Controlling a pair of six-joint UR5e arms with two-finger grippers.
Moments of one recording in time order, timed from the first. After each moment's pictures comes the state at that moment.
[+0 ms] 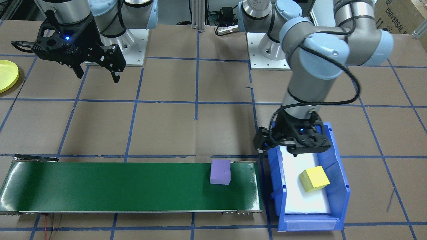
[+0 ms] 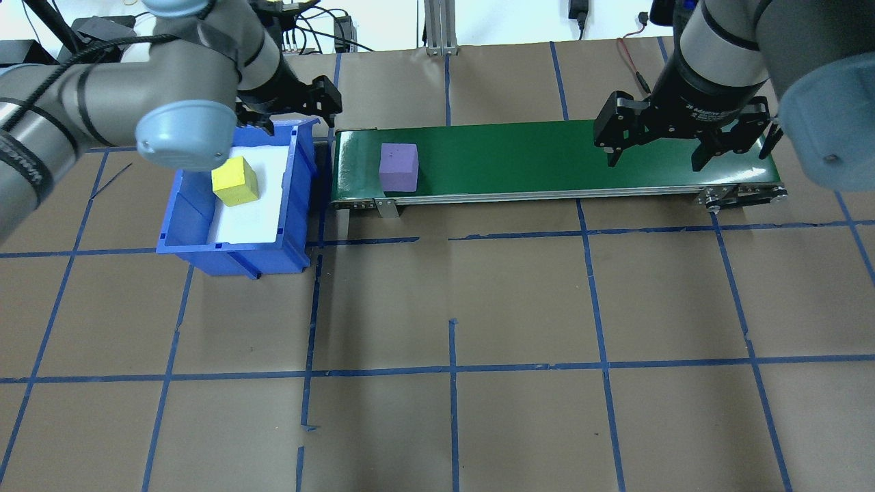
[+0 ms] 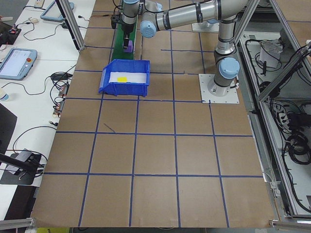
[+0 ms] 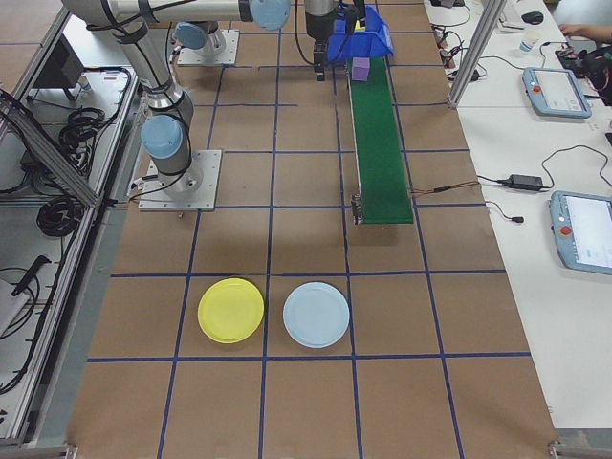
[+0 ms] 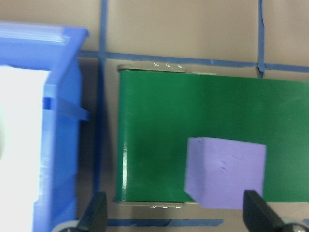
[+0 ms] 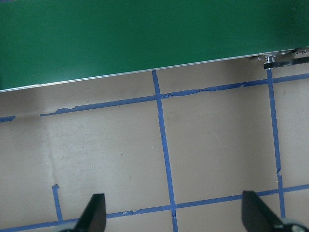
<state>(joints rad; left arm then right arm) -1.56 -1.82 -1.61 -1.04 1.55 -0.08 1.59 -1.66 1.65 -1.66 -1.59 0.15</state>
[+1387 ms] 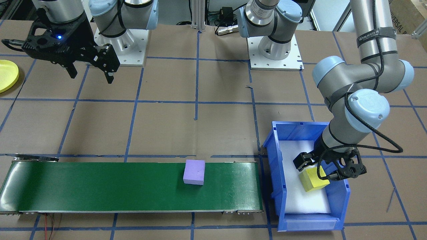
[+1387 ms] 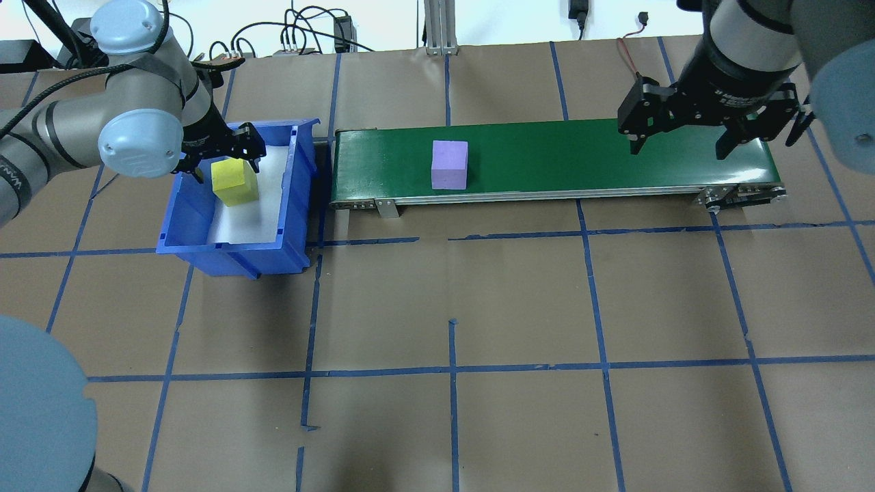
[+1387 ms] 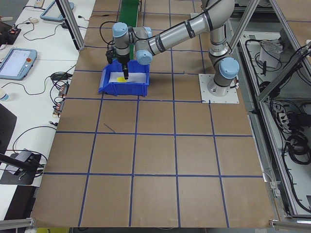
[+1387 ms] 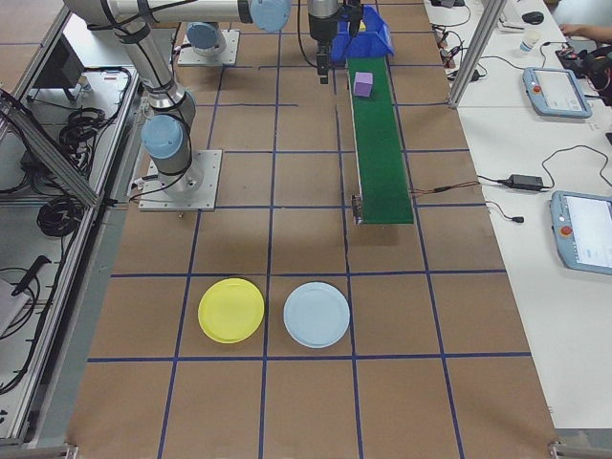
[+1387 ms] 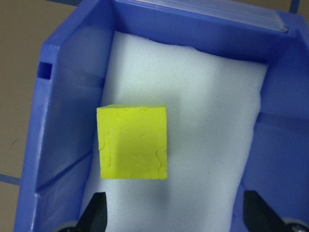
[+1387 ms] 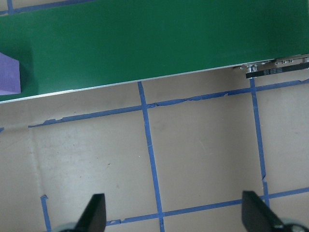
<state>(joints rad) -1.41 -1.97 -1.65 -1.06 1.67 -0.07 1.51 -1.66 1.63 -1.66 -1.60 0.09</state>
